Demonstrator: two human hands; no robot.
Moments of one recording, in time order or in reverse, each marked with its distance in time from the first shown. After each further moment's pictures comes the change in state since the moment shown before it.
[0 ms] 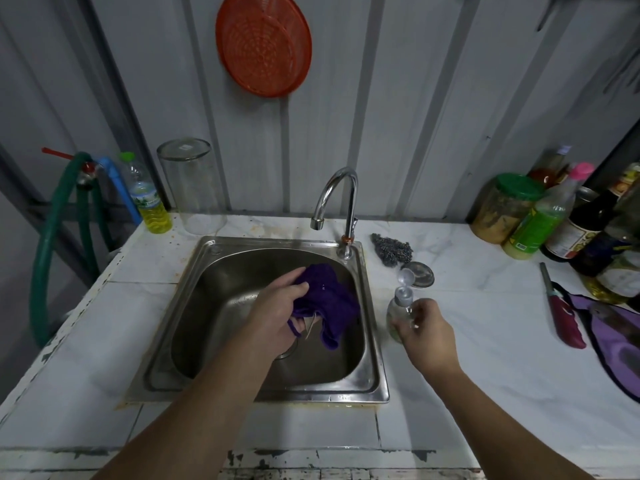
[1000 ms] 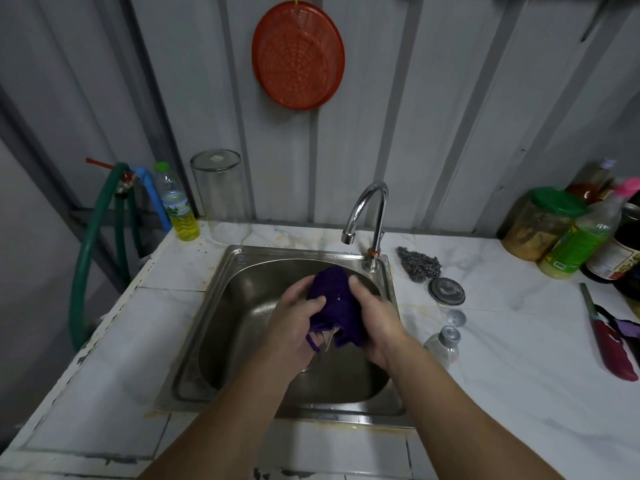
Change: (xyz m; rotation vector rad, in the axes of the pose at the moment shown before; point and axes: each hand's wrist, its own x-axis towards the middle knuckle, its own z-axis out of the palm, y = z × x) left_hand -0.006 0.011 -0.019 -0.094 0.004 0.108; right_hand 0.001 -0.141 0.074 0.897 -0.503 0.497
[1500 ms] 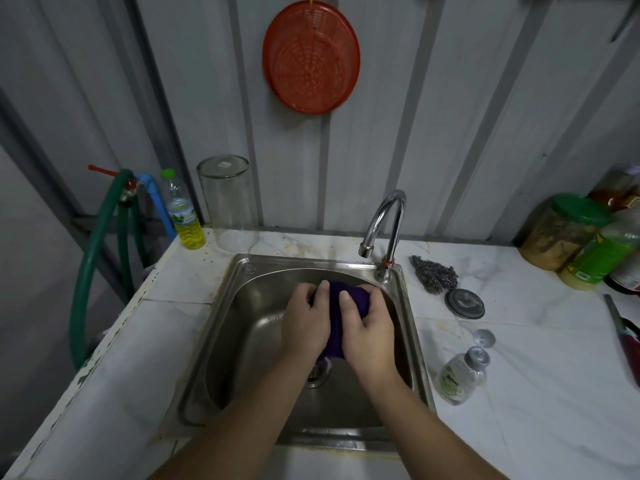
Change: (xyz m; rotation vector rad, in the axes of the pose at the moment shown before) left_hand 0.046 0.005 -0.003 0.861 0.301 0.380; right_hand 0.011 0.029 0.038 -0.376 0.217 -0.688
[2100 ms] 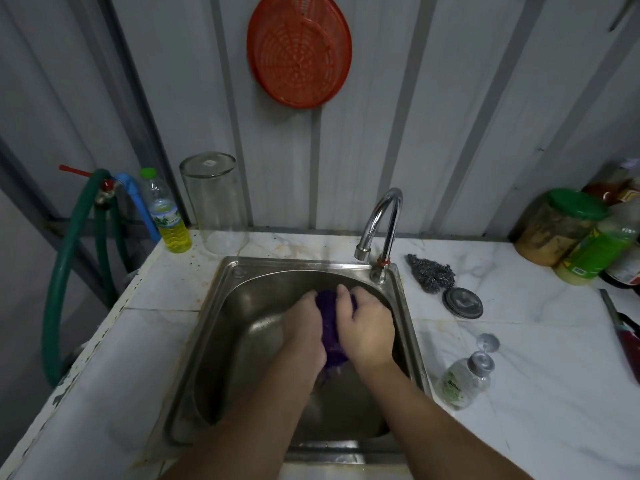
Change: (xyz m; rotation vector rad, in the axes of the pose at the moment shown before) left_hand 0.023 0.005 0.022 -0.580 -0.028 -0.730; right_hand 0.034 0.010 0.007 -0.565 0.044 -0.084
